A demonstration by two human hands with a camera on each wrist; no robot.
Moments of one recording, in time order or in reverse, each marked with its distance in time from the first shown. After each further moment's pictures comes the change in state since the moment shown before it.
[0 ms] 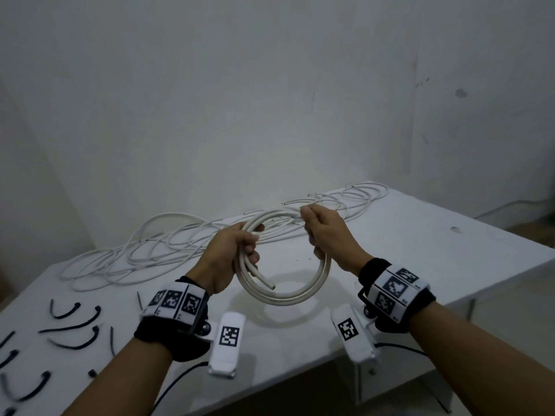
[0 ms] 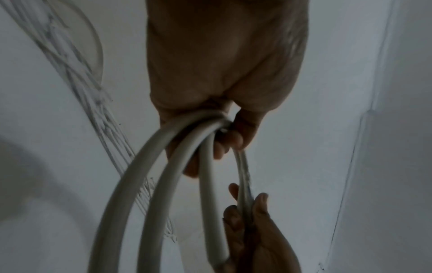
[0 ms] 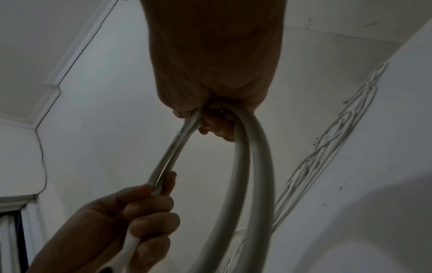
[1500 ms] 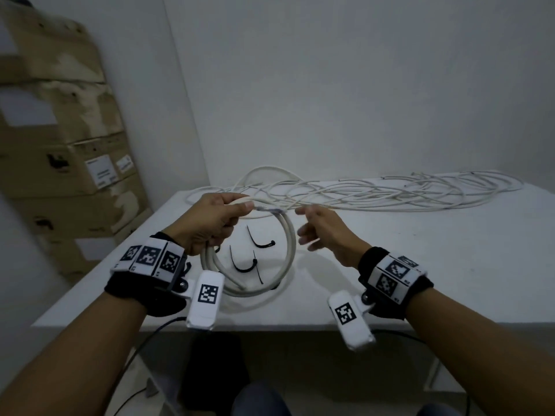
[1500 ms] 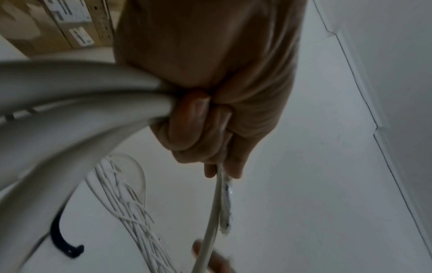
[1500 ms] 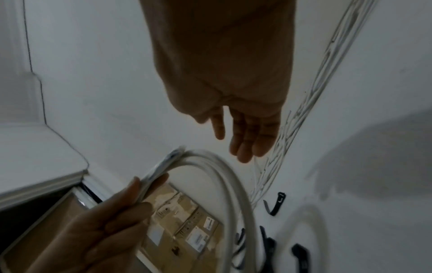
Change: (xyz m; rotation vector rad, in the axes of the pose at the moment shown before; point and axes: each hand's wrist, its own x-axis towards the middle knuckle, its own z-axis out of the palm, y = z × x) left_hand -0.135 0.023 -0.172 0.316 0.284 -0.010; right_hand -0.037 -0.008 0.186 0.025 -0.478 0.220
